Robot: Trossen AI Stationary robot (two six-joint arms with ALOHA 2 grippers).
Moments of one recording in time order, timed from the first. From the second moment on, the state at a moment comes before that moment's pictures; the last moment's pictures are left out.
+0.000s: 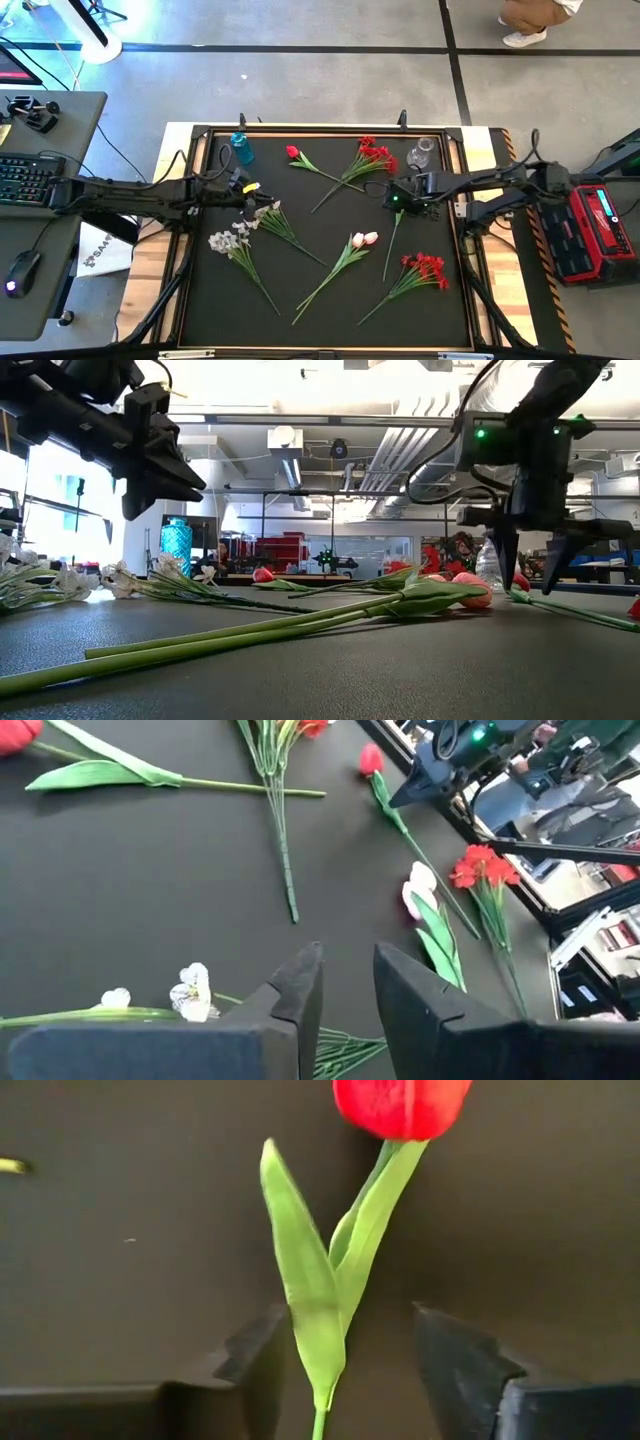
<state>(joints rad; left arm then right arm) 0.14 0.78 0.30 0.01 -0.04 -0.70 -0.18 1.34 0.62 -0.70 0.05 1.60</state>
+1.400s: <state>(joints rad) 0.14 0.83 0.30 -0.03 -0.03 -0.51 -0.41 1.79 1.03 -0.28 0.10 1.61</state>
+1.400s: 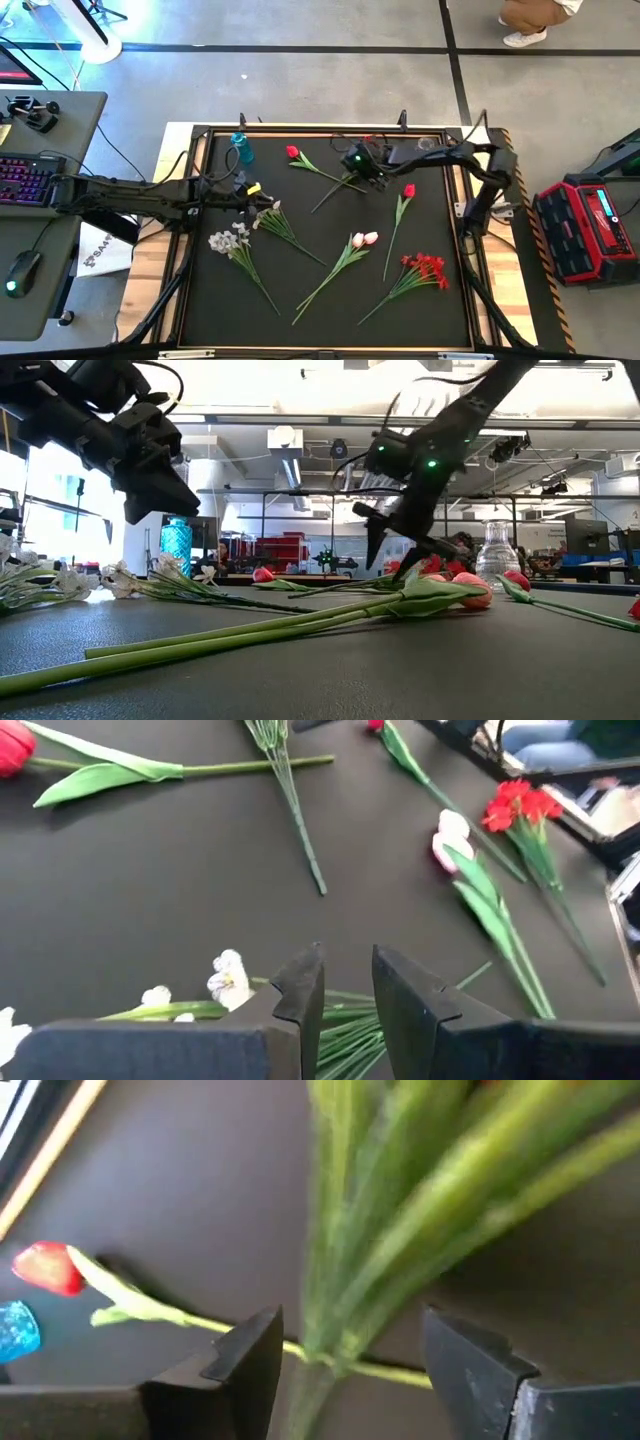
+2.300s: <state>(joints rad) 0.14 0.83 0.30 -0.08 -0.03 -0.54 -0.41 1.61 1.14 -0.41 0.25 1.30</state>
